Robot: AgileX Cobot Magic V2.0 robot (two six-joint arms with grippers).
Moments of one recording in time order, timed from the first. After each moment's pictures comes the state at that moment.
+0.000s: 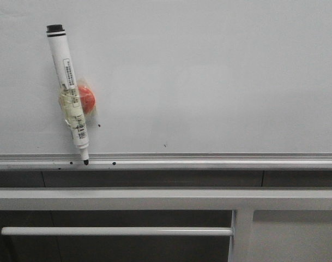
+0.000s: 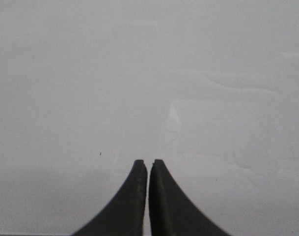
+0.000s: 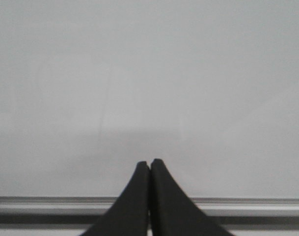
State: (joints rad) left arm -0.08 0.00 0.01 -0.02 0.01 -0.08; right arm -0.12 -0.01 0.02 -0.07 0.11 0.03
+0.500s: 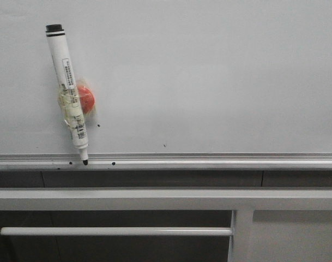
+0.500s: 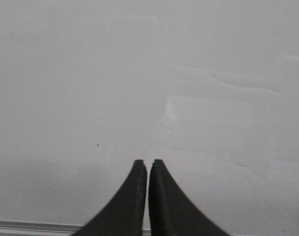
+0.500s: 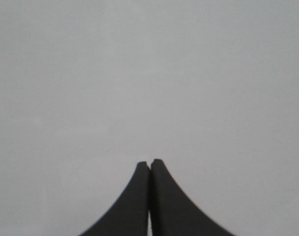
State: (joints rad) left arm -0.08 0.00 0.01 -0.09 0.04 -0.08; right arm -0.12 -0.01 0.02 -0.02 -0.29 0.13
